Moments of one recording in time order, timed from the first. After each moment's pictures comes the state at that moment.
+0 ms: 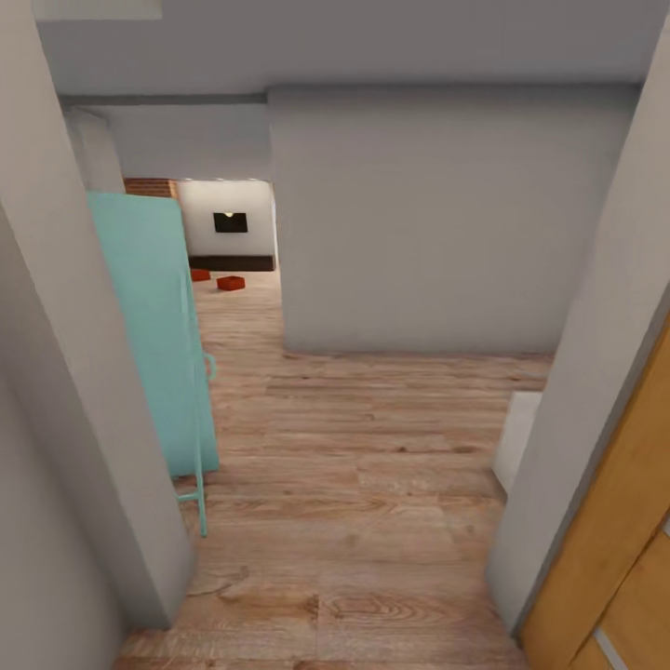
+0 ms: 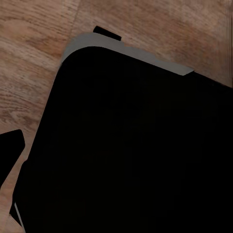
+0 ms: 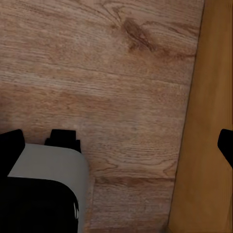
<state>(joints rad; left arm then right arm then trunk) 0.00 -0.02 0.03 -0.08 0.38 -0.04 0.00 -0.20 -0.03 0.58 0.03 -0.41 -0.16 -0.17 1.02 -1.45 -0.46</state>
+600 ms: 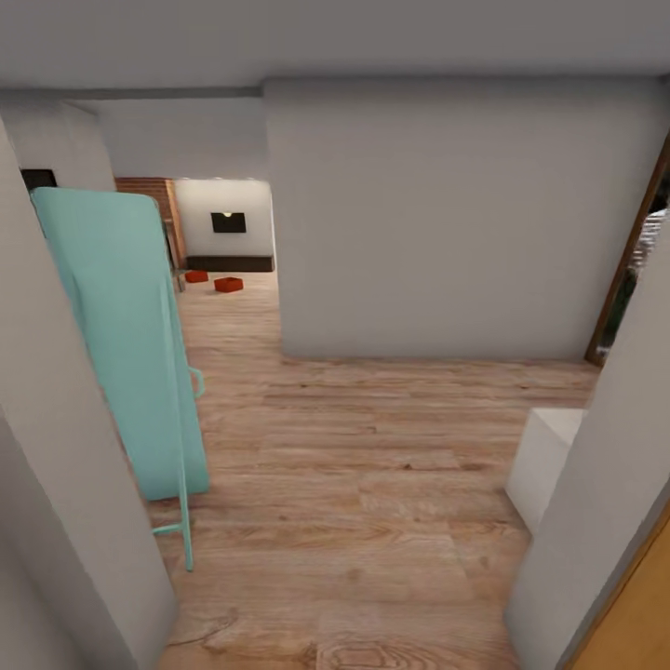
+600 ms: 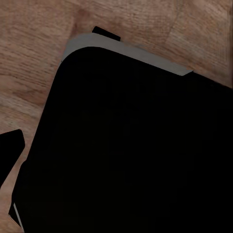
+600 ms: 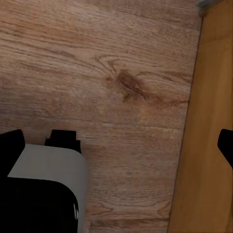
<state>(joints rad) 0.00 -0.02 0.03 -0.08 0.37 -0.04 0.00 -0.20 -0.03 0.58 0.03 -0.41 -0.16 -0.16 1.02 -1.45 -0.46</state>
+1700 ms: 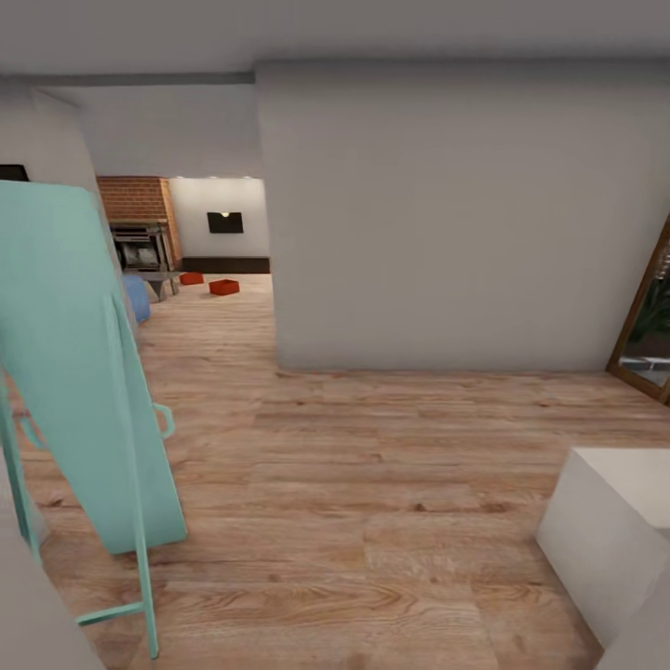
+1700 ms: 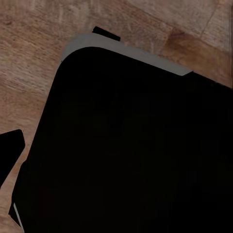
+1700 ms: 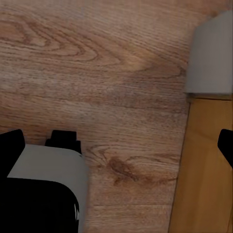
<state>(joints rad) 0.00 -0.02 0.03 -0.08 0.37 -0.04 0.00 -0.20 -0.03 0.58 0.03 -0.40 -0.16 -0.16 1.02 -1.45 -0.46</state>
